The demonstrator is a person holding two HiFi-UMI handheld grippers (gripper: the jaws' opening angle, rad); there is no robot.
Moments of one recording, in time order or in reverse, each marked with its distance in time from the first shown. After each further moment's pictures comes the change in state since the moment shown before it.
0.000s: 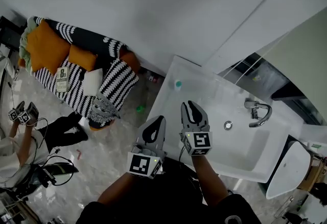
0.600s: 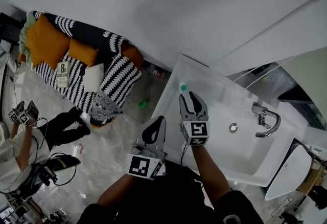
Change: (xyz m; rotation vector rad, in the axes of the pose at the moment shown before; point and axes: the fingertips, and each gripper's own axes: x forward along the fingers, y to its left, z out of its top) left arm 0.029 0.028 -0.023 -0.008 0.061 0.036; right arm 0.078 -0.019 -0.039 -0.027 0.095 0.019
